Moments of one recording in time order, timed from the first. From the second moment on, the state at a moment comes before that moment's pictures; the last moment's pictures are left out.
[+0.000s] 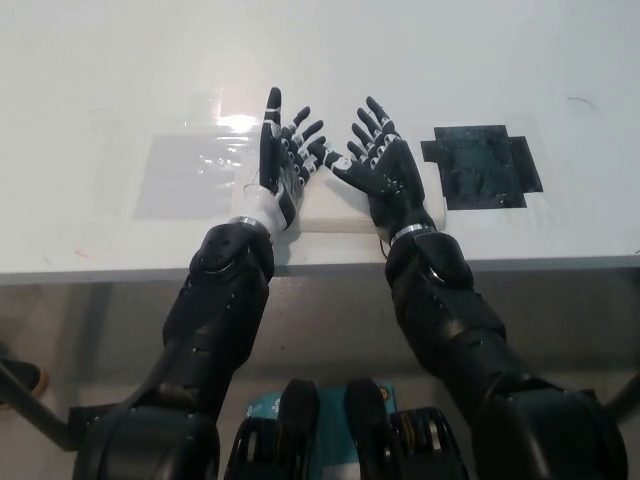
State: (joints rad) left_arm -0.95 -0.04 0.16 1.14 -0.25 -0.17 -0.09; right_arm -1.02 0.14 -0.25 1.31 0.28 -0.42 0.08
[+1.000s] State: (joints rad) left_arm -0.95 0.03 0.17 1.20 -0.25 -0.24 -0.14; right_arm -1.02 0.00 -0.31 1.41 0.31 -0.40 0.12
